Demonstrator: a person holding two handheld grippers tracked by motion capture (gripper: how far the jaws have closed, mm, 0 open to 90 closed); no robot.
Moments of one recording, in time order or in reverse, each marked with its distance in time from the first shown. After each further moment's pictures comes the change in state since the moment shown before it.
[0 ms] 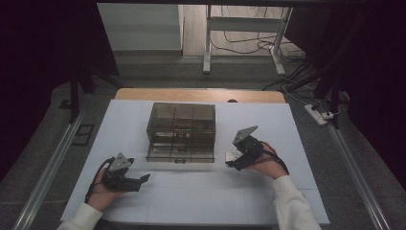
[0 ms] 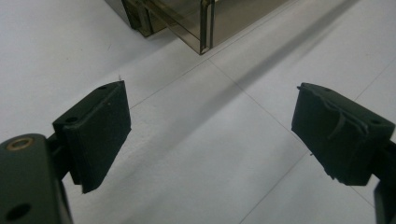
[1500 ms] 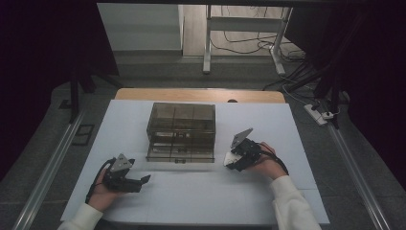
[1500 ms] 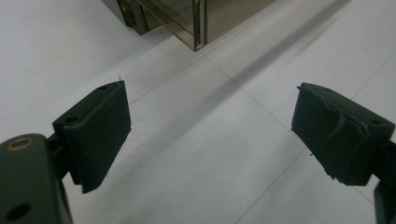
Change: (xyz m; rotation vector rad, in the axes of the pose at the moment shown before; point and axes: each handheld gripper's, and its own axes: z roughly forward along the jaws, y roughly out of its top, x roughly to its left) left arm -0.002 -0.001 0.001 0.007 -0.003 0.009; right arm -0.006 -0.009 0.020 0.067 0.075 -0.076
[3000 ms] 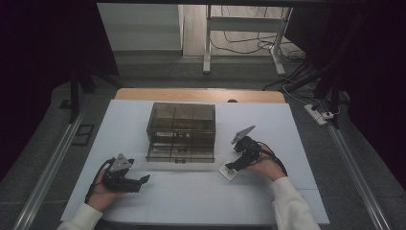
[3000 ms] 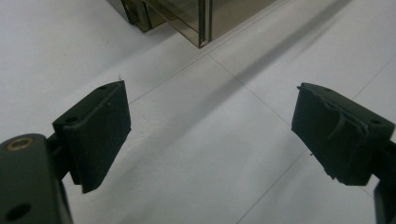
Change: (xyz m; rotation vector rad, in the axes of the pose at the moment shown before) left arm 0.002 -0.001 0.000 0.003 0.003 -0.001; right arm 0.001 0.003 -0.002 0.004 -0.007 0.172
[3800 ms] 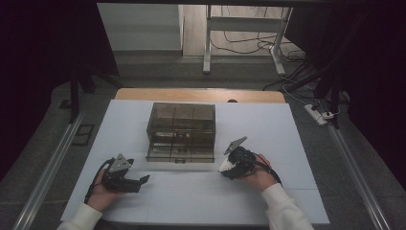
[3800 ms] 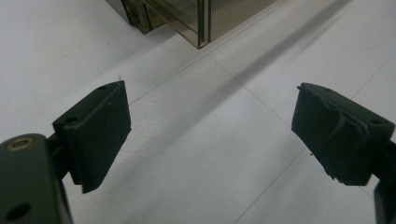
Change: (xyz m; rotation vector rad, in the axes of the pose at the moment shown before) left arm 0.000 0.000 -0.002 -0.005 0.002 0.002; right arm 0.044 0.000 0.004 0.038 -0.096 -0.003
